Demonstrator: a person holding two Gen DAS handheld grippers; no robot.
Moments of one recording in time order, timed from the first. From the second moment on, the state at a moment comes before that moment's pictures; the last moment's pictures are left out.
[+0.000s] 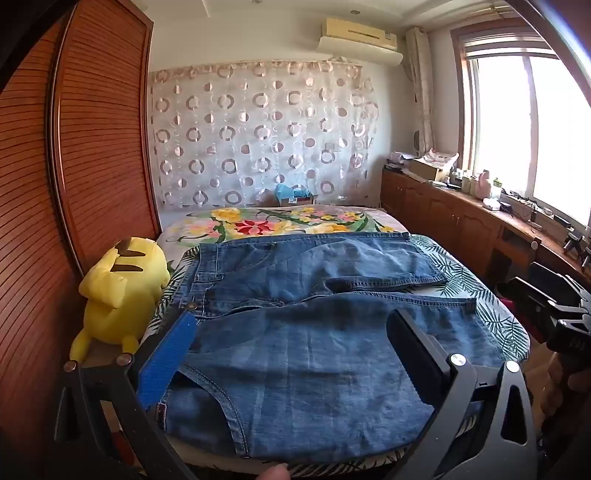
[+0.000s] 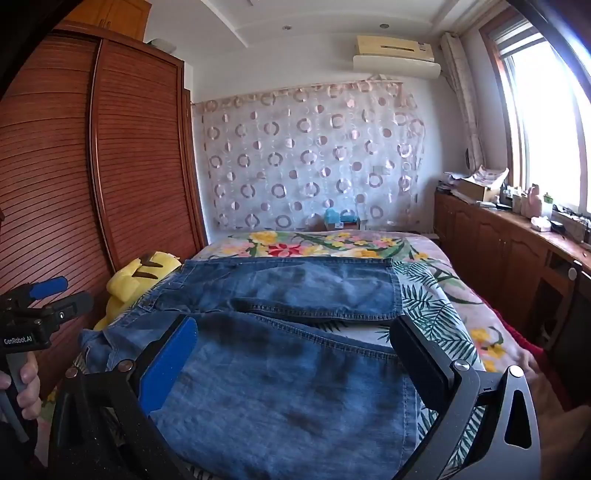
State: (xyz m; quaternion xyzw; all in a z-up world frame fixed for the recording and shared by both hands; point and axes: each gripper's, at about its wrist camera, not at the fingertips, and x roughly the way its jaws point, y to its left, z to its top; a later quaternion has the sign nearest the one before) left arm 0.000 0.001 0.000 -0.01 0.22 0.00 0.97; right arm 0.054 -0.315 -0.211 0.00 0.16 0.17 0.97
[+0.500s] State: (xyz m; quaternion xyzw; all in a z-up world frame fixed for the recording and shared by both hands) left arm -0.002 0.001 -0.006 0.00 0.23 0.00 0.97; right arm 0.053 -0.315 -0.211 0.01 0.16 0.17 0.97
